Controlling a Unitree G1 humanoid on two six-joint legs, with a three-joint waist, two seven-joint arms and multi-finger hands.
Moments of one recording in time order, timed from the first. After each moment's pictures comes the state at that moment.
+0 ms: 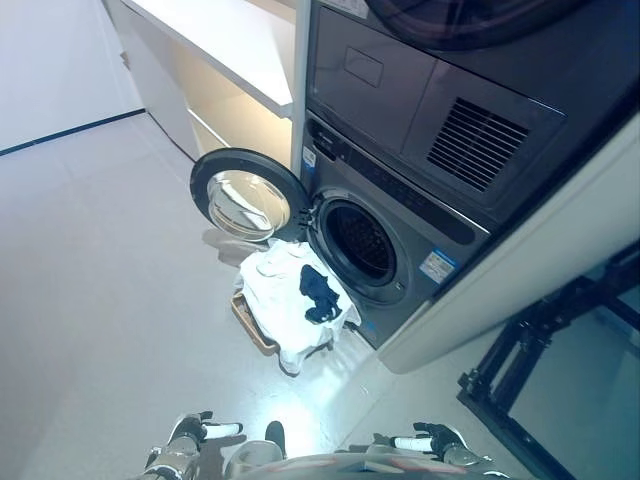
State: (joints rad) left arm -0.08 0.27 -0.23 1.28 -0.11 0.01 0.14; right arm -0.09 -0.23 0.24 1.35 0.10 -0.03 -0.09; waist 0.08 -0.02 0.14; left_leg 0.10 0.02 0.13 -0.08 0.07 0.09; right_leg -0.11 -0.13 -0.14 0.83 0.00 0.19
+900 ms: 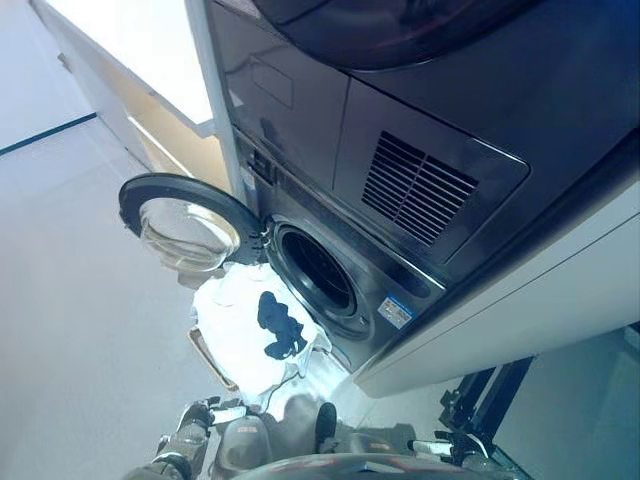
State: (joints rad) left arm -0.12 0.24 -0.22 1.29 -0.15 0.00 0.14; right arm -0.05 -0.28 0.20 1.36 0.19 -0.02 -0.09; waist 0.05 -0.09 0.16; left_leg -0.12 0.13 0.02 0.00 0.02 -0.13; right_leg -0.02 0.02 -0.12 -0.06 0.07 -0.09
